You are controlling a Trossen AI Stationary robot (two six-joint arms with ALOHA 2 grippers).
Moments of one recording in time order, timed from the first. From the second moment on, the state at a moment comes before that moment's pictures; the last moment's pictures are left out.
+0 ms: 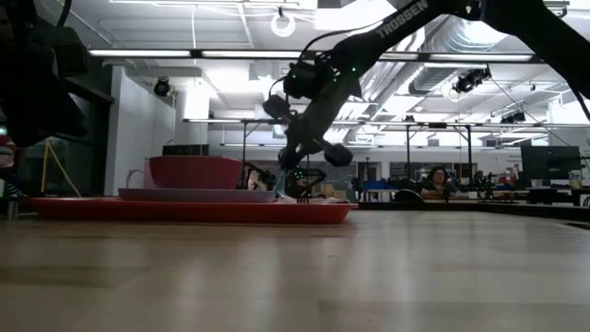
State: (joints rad) left arm -0.67 0.48 0.28 -0.47 -0.55 -1.11; right arm -0.48 2.13 1.72 -0.63 -0.40 0.93
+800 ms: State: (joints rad) left arm -0.67 0.48 0.28 -0.47 -0.55 -1.14; right arm -0.49 2.19 1.72 -0.62 -0.43 0.88
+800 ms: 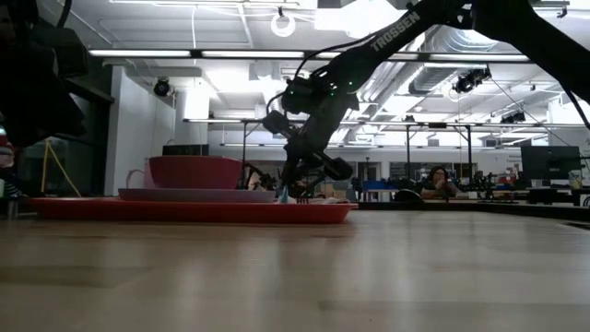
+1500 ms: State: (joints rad) left arm -0.67 0.48 0.28 -0.47 -0.55 -1.16; right arm -0.50 2.23 1.72 -0.58 -0.41 0.92
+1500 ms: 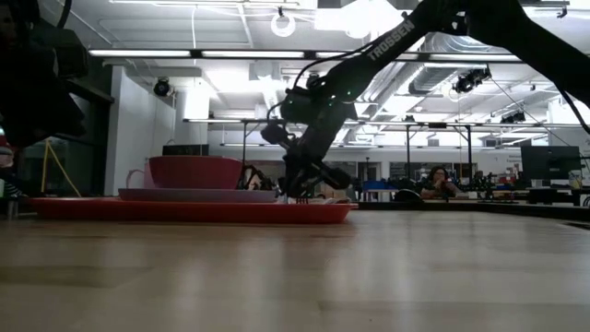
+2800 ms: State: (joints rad) left arm -0.67 0.48 0.28 -0.47 -0.55 -1.15; right arm -0.50 2.23 1.72 -0.61 -0.41 0.97
